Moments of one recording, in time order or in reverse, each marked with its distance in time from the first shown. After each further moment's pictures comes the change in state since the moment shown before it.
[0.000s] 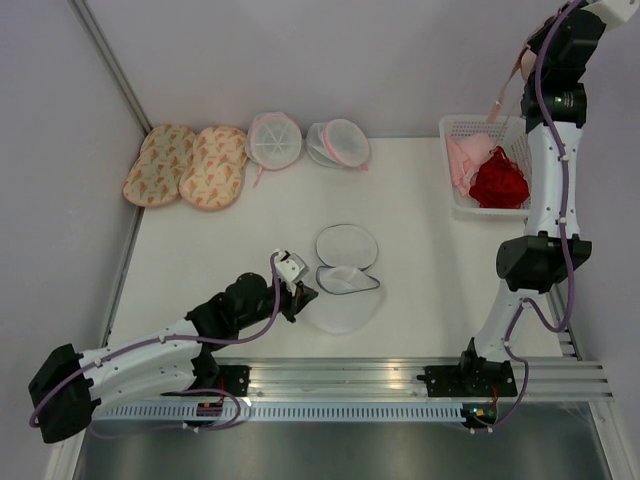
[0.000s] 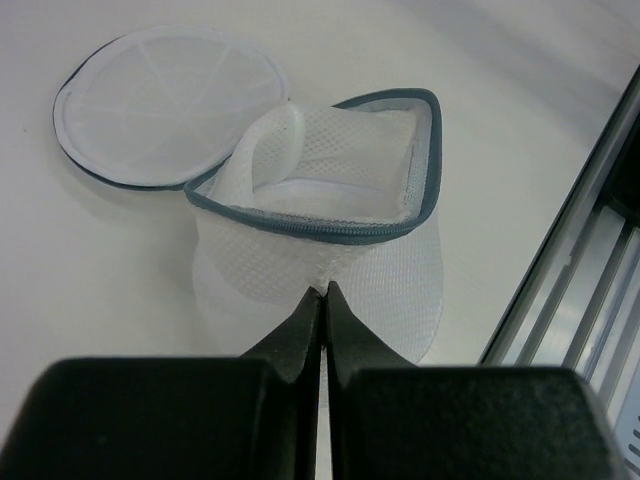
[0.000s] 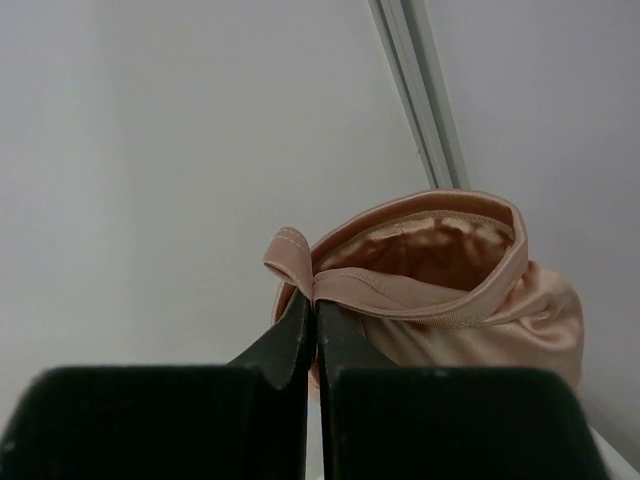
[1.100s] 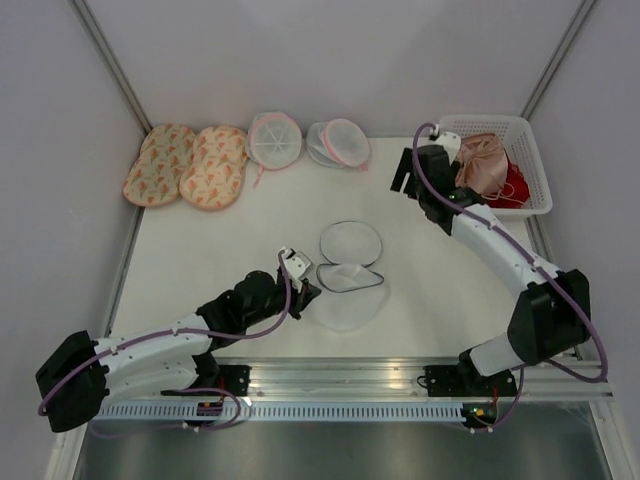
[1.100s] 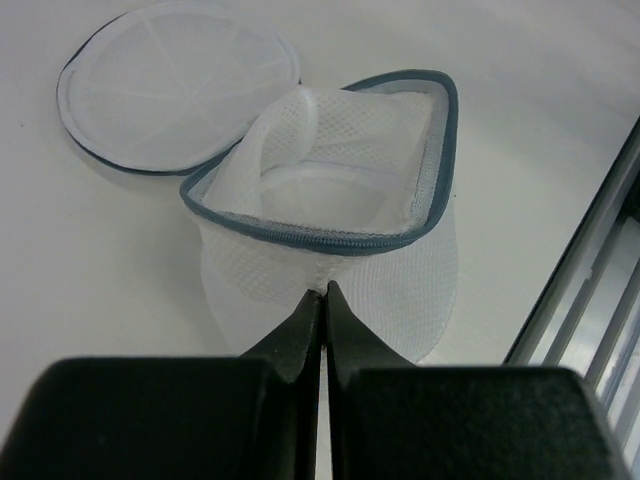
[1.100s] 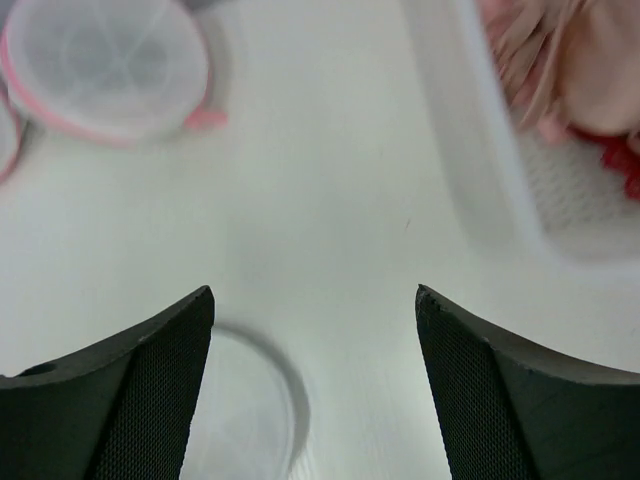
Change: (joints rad) left arm 0.000 0.102 -0.003 0.092 -0.014 -0.008; right arm 0.439 -0.426 -1.121 -0.024 0.047 0.076
